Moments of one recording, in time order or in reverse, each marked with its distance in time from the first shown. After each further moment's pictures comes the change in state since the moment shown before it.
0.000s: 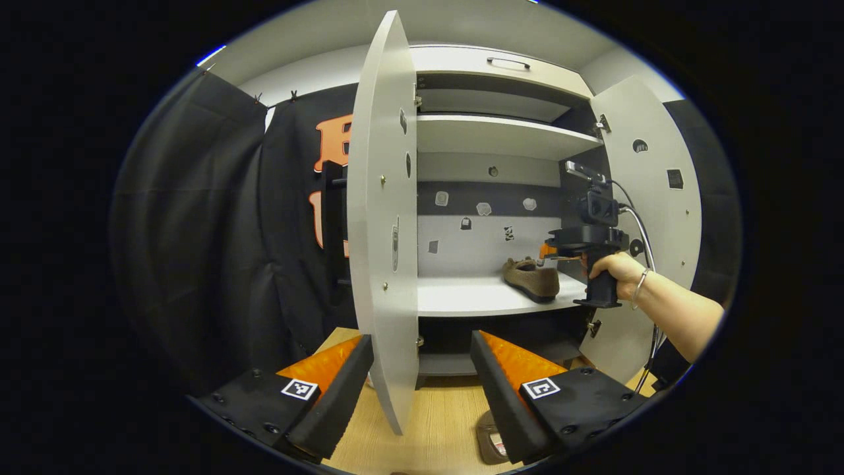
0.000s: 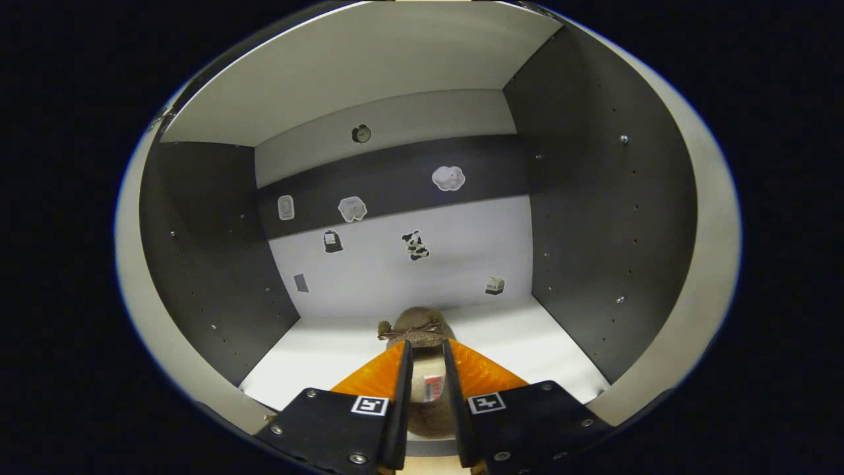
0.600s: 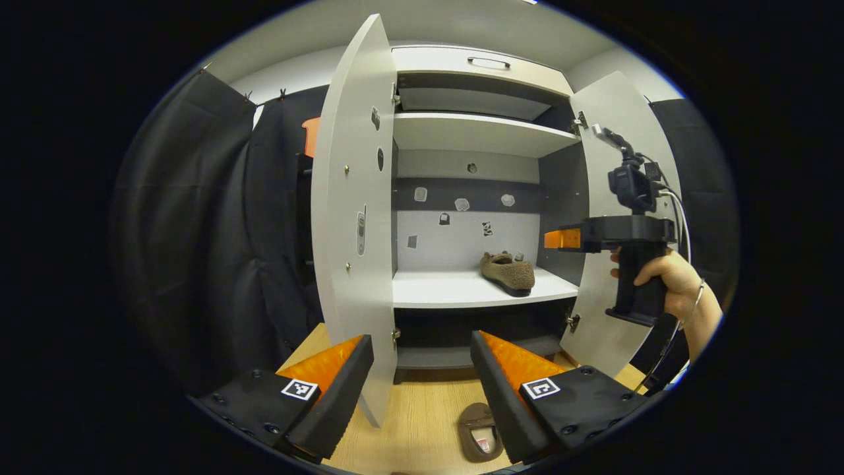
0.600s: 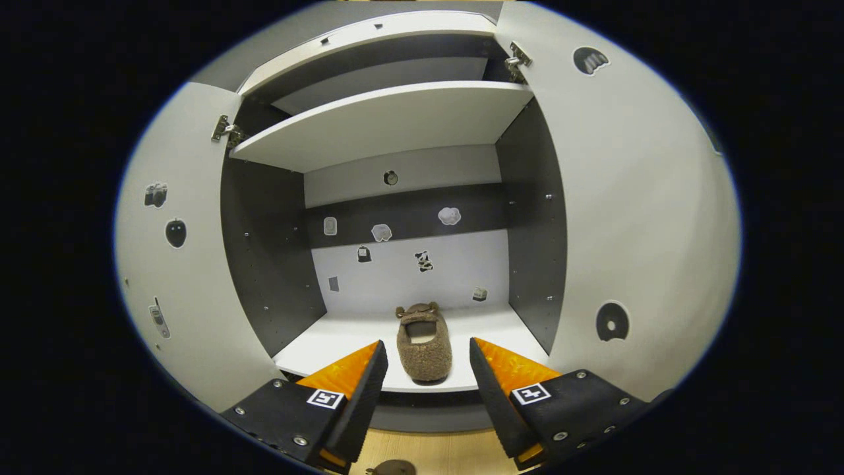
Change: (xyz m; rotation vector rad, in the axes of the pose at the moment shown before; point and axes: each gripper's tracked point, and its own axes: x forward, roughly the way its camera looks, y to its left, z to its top) left arm -0.015 -0.034 -0.020 -0.009 0.019 -0.063; right arm -0.147 -0.010 0.003 -0.049 -0.103 0.029
